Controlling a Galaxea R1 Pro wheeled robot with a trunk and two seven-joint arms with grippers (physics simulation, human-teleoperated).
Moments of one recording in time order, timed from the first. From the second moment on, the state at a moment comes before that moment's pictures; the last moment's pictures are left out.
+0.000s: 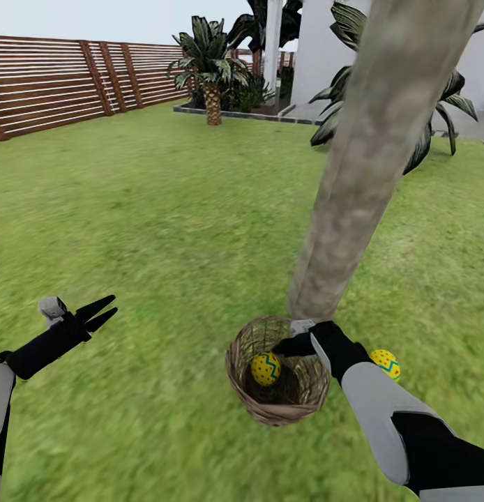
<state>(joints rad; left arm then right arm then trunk) -0.48 0.22 0.52 -1.37 0.69 0.97 -0.89 -0.97 0.07 -0.07 -0.41 0.24 0.65 0.36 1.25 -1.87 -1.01</state>
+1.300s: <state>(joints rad) -0.48 0.22 0.49 -1.37 0.69 0.97 -0.88 -0.96 0.07 -0.31 -0.38 0.22 0.65 0.09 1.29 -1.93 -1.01</state>
